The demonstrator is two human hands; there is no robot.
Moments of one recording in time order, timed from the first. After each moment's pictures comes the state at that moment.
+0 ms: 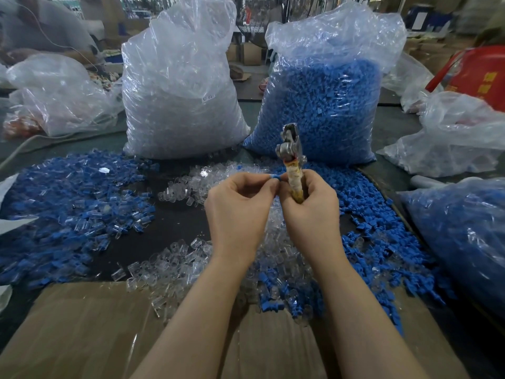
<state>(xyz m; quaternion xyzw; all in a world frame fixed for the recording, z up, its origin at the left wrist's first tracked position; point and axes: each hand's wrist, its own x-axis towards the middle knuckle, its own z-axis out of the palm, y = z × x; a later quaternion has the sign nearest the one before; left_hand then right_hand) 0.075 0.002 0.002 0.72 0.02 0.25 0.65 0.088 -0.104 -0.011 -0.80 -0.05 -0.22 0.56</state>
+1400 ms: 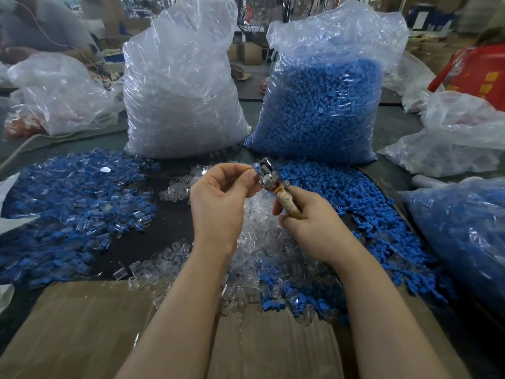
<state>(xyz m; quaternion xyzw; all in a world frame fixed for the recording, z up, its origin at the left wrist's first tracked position) 0.083 0.022 0.001 0.63 0.00 0.22 0.75 0.088 -0.131 -0.009 -0.88 -0.15 0.00 0.44</state>
